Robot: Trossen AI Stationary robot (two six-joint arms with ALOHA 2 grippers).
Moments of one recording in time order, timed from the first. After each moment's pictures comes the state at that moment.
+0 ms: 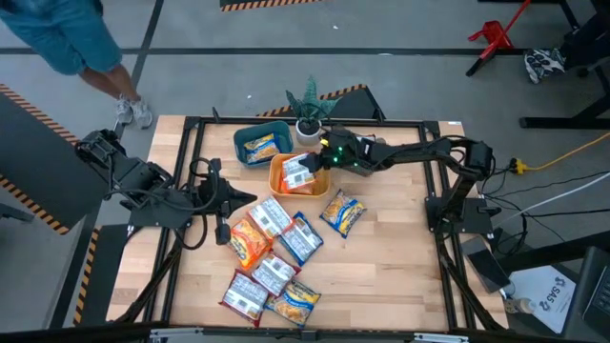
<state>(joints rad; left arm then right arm) -0.60 1.15 1.40 -0.78 -0.80 -0.39 -0.32 1.77 1.04 0.22 -0.14 0.84</state>
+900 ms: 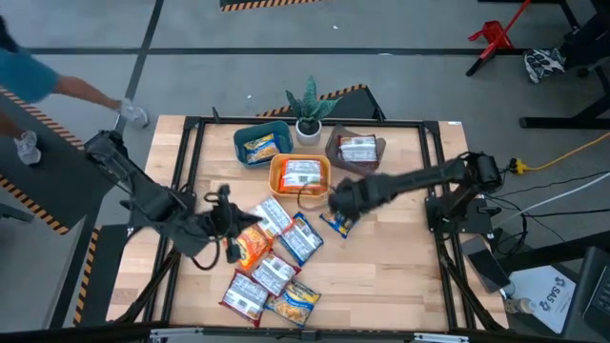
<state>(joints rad) -0.68 1.15 1.04 -0.47 -0.85 -0.51 0.14 1.72 1.28 -1.07 0.21 0.88</state>
